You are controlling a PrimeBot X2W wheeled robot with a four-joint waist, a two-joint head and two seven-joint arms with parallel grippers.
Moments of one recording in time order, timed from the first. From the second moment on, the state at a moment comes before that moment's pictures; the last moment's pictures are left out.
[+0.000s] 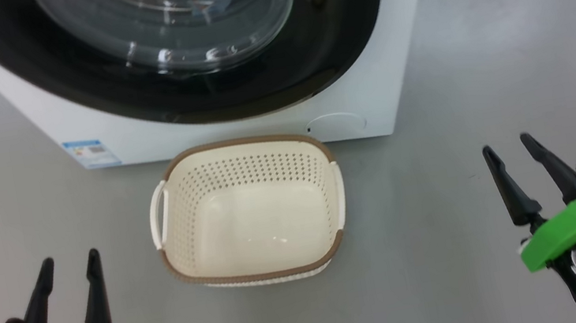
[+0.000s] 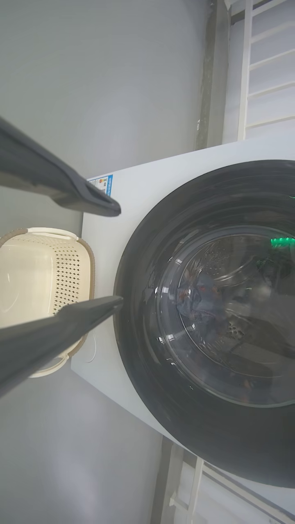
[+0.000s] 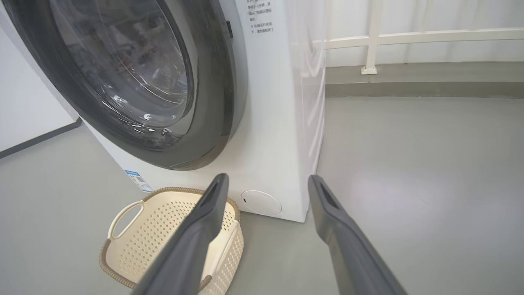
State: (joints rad) left arm -0.14 0.23 -0.08 0.19 -0.43 -0.13 -0.26; right arm -0.31 -0.25 0.10 0.42 0.38 0.14 -0.26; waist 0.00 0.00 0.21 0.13
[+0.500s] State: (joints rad) left arm -0.09 0.24 -0.06 0.22 -0.44 -0.13 -0.26; right arm -0.16 -0.22 0.04 0.39 0.38 0.14 -0.26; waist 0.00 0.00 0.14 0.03
